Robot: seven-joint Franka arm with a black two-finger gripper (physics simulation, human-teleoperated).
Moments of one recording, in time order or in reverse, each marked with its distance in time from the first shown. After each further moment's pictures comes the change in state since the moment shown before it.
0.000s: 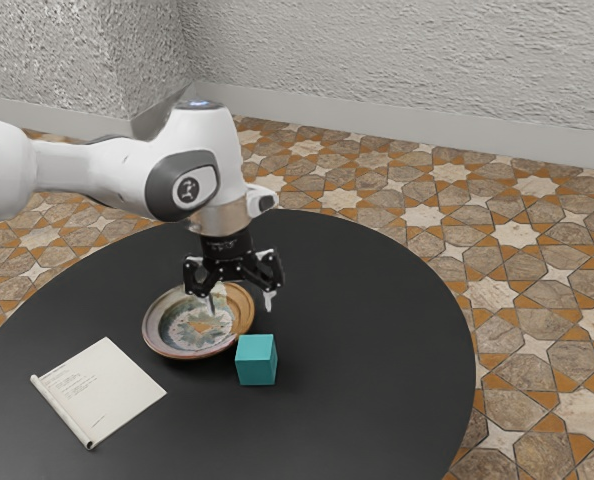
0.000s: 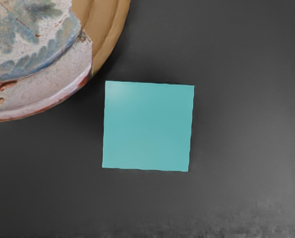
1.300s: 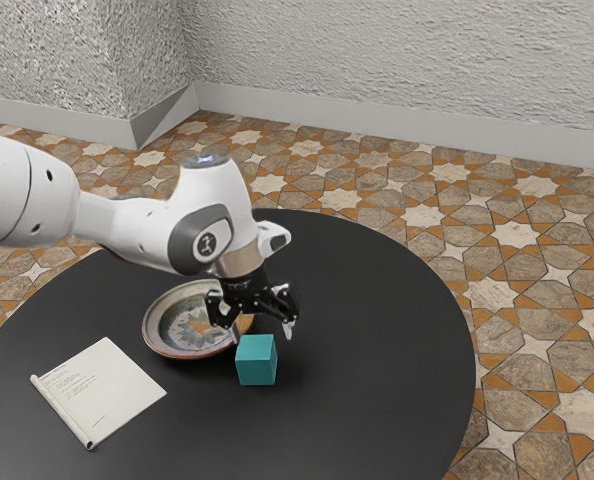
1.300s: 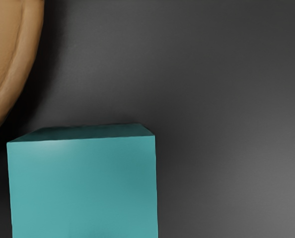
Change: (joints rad) arm 0.021 0.134 -0.020 -0.079 -0.063 0.303 0.150
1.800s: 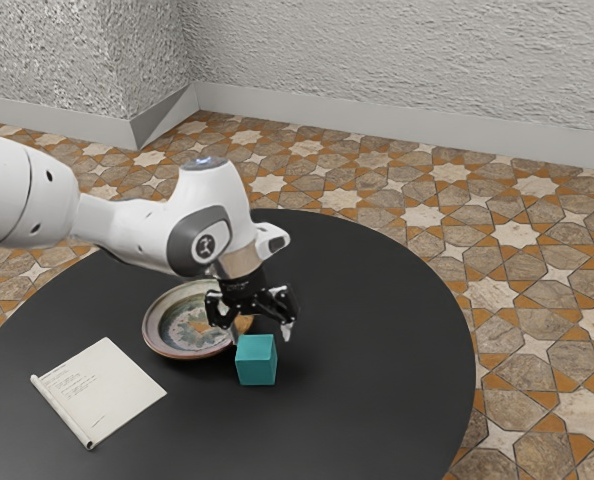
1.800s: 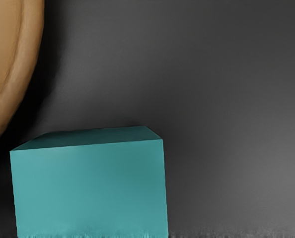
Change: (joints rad) arm 0.010 -0.001 -0.005 -0.006 0.002 0.006 0.032
